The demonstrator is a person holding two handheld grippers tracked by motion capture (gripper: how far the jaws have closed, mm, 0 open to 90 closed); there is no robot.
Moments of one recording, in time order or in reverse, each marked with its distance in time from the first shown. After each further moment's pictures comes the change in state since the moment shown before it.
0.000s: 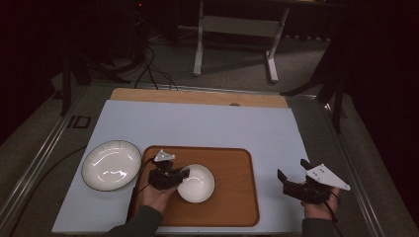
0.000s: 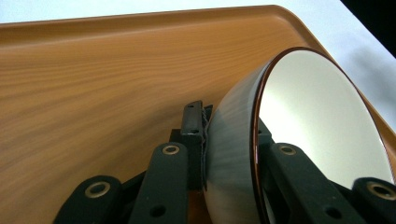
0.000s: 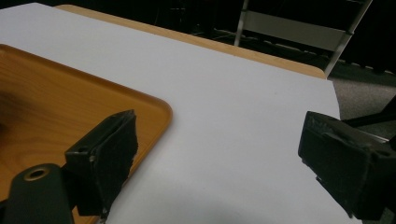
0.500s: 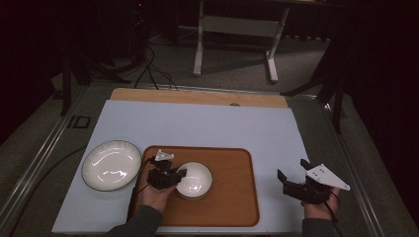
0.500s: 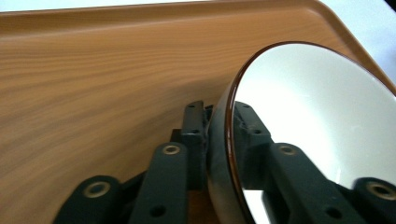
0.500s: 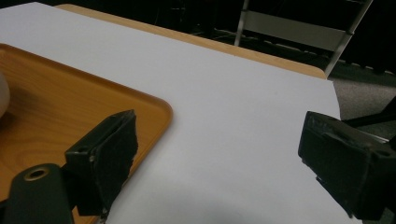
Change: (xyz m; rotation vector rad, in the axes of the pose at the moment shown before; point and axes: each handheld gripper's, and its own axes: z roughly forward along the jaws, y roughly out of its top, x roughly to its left) left arm 0.005 -0.001 0.004 0.018 0.075 -0.014; right arm 0.000 0.000 0.000 0.001 -0.001 -0.002
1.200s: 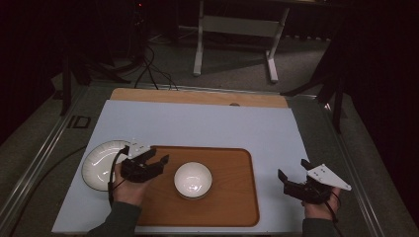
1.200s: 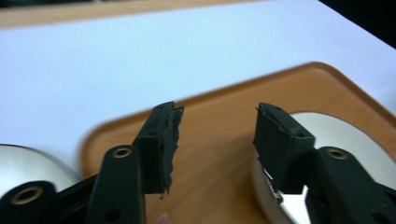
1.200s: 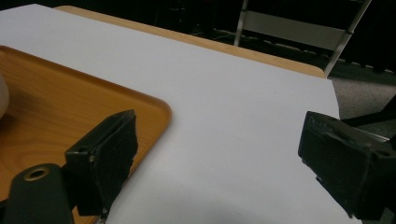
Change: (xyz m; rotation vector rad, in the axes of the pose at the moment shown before) left arm 0.014 0.022 -0.078 -0.206 0.153 0.147; right arm -0.002 -0.001 0.000 -0.003 0.000 0.009
